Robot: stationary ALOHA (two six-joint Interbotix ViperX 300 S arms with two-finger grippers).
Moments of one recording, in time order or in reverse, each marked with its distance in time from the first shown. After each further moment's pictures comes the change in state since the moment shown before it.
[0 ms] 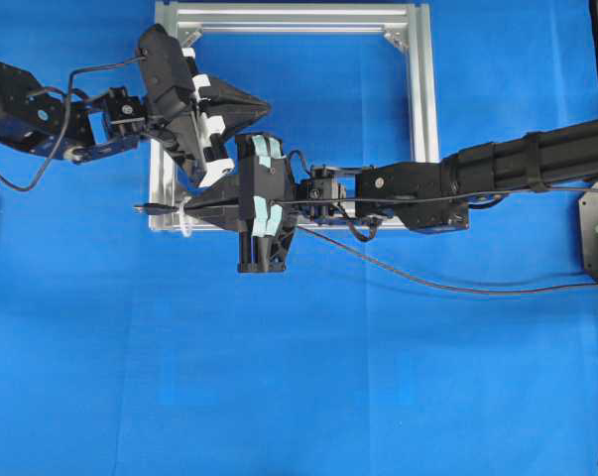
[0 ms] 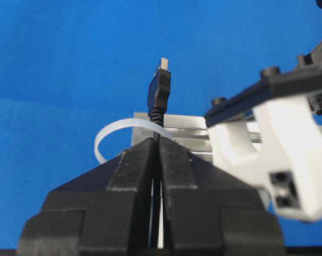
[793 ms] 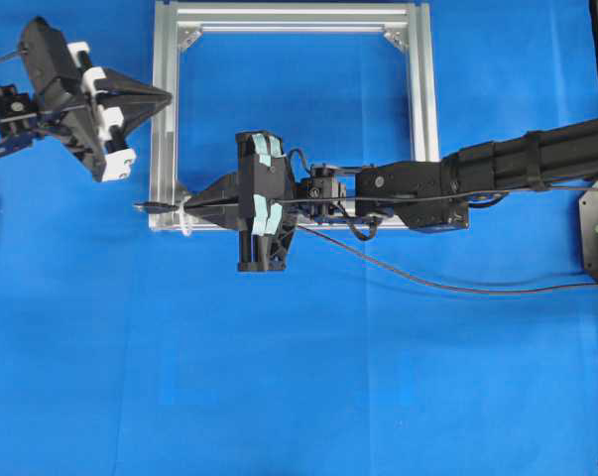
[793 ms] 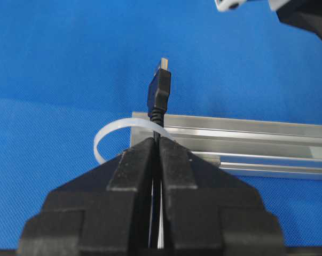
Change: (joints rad) left arm 0.104 -0.302 0.347 -0.002 0.000 0.000; right arm 0.000 0.000 0.000 0.000 0.000 0.000
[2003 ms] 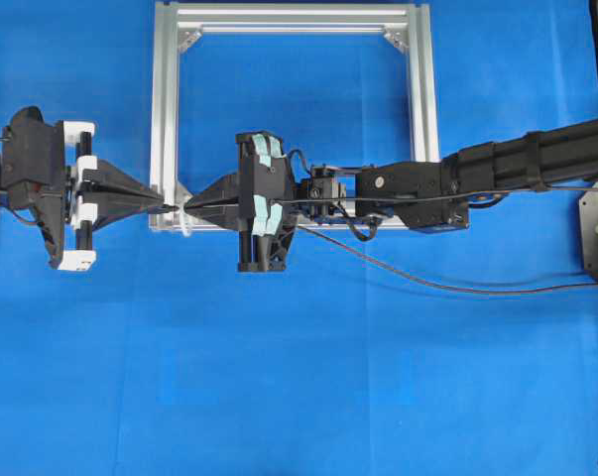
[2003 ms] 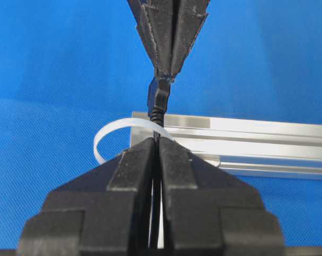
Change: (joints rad) left arm -0.357 -0.129 0.071 0.002 0.066 -0.003; right arm -0.002 0.000 0.000 0.000 0.002 0.000
